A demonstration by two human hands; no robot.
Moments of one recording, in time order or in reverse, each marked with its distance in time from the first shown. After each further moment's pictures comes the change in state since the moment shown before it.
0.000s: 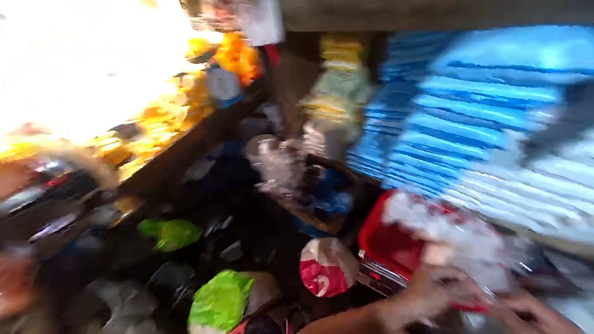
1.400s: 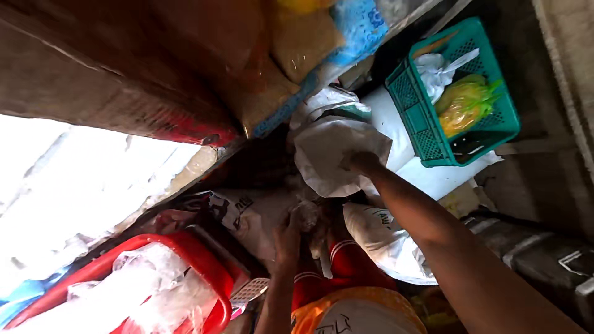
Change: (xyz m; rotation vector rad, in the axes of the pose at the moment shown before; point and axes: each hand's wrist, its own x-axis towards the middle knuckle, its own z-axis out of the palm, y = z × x) left_hand 0.160 -0.340 0.254 0.413 0.025 -0.620; right_hand -0.030 0.494 -0.364 -0.483 -0.291 1.180
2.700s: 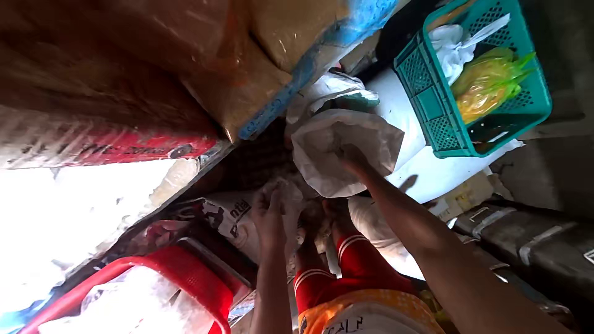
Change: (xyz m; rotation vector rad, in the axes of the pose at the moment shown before) left_hand 0.069 0.028 -0.006 0.016 0.121 0.156; right_hand 0.073 -0.006 0.052 0.337 0.165 -0.085
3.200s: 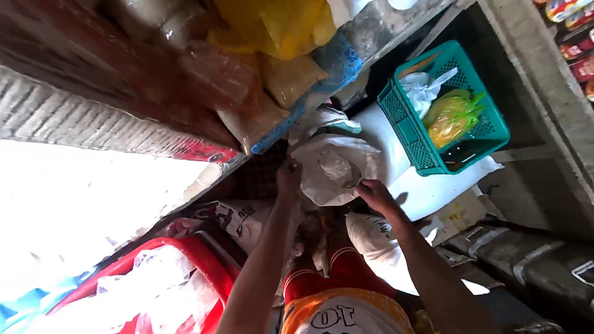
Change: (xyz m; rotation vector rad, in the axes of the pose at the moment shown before) left_hand 0.065 0.036 0.086 0.619 -0.266 0.047; right_hand -0.157 0.050 -0.060 0.236 0.165 -0.173
